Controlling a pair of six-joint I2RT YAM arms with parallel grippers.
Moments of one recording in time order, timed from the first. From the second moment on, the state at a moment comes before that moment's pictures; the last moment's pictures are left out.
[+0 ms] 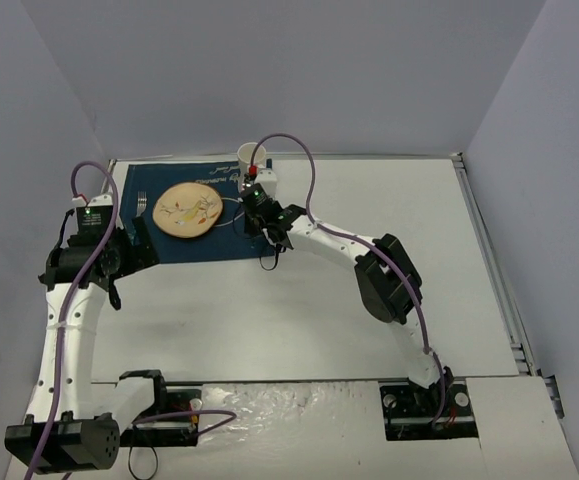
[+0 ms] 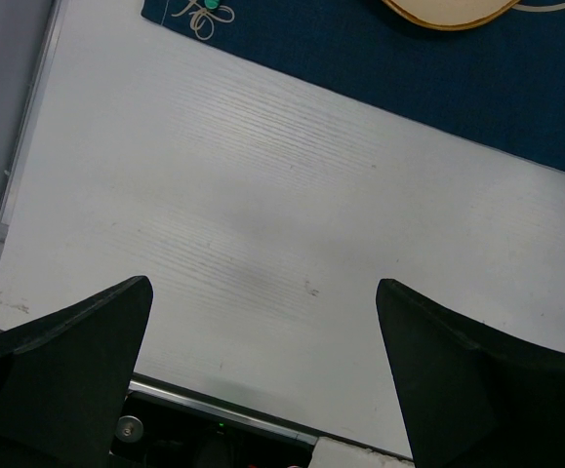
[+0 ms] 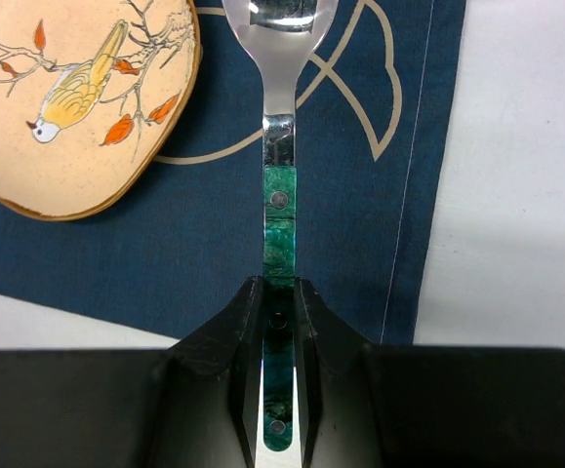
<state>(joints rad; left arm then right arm) 0.07 1.02 1.20 -1.06 -0.14 -0.27 0.81 2.17 1.76 -0.27 0.31 0.57</state>
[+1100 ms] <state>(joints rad) 0.04 1.03 1.20 -1.06 -0.14 -0.28 0.79 2.42 1.94 -0.28 0.33 0.65</state>
